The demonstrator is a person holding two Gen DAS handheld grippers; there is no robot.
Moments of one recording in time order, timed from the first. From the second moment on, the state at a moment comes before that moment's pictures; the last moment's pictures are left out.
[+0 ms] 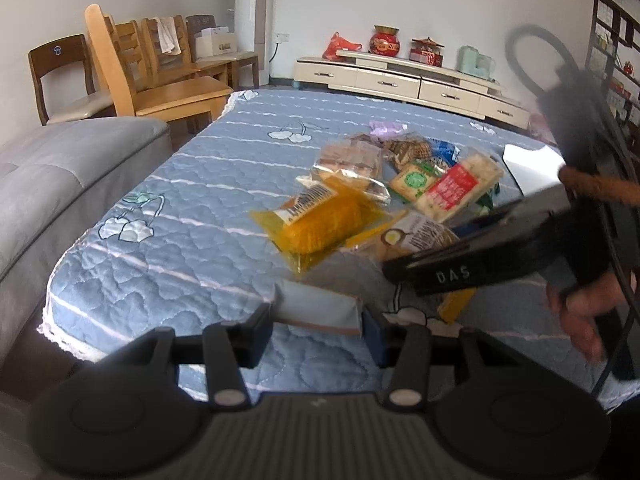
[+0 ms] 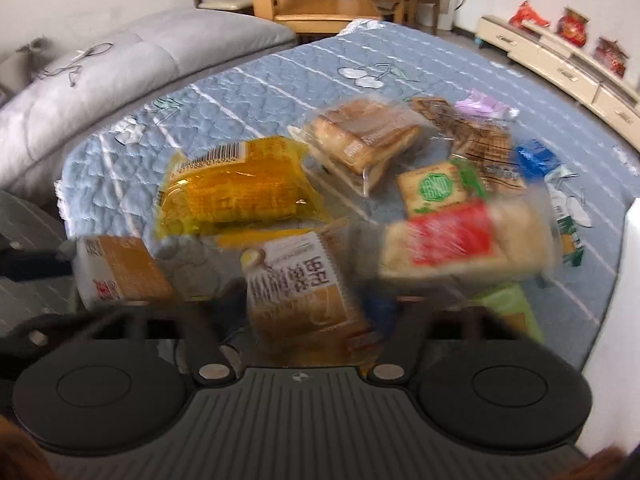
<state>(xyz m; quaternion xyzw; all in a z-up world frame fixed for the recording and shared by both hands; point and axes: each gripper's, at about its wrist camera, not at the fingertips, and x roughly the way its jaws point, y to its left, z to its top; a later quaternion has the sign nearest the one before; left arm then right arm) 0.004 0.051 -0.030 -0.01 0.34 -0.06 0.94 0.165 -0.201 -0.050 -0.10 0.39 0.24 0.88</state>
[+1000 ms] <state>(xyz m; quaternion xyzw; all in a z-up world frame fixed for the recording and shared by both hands) 0.012 -0.025 0.026 0.01 0.28 -0.13 0.95 0.048 -0.339 0.011 0.06 0.29 0.02 0.96</state>
